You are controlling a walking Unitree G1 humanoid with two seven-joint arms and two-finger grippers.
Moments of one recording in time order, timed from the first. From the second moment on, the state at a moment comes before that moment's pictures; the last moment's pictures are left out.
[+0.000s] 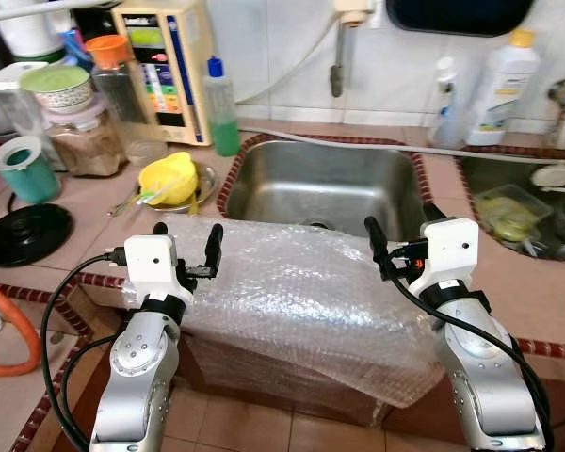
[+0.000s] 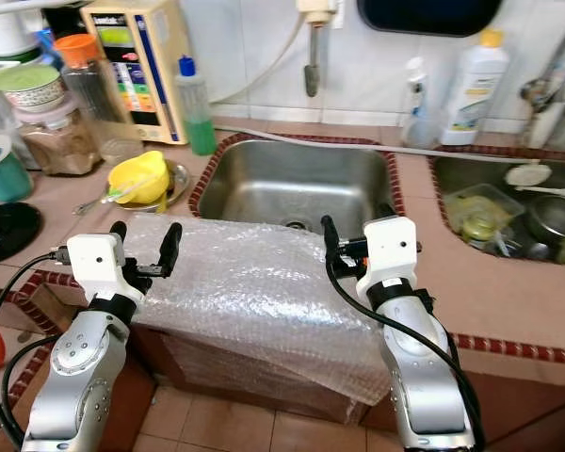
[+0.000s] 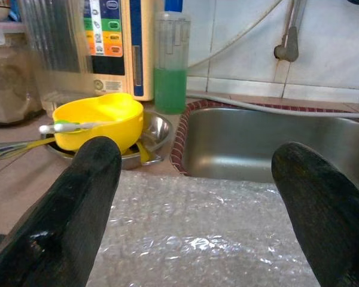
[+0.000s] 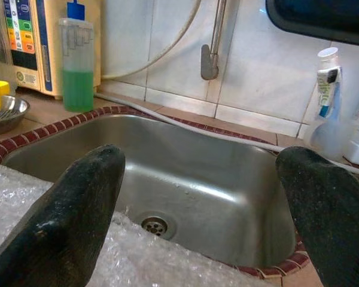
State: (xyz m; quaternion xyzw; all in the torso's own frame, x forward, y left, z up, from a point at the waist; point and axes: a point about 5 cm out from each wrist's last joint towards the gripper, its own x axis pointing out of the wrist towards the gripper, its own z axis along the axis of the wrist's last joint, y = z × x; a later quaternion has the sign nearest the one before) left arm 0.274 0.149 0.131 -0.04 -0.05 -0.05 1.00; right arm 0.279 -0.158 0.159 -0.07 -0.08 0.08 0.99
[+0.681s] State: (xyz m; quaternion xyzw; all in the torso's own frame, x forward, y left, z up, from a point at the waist) left arm 0.277 0.141 0.137 -0.04 -0.06 -0.08 0.99; right arm 0.279 -0.158 0.160 -0.06 -0.09 0.07 0.99
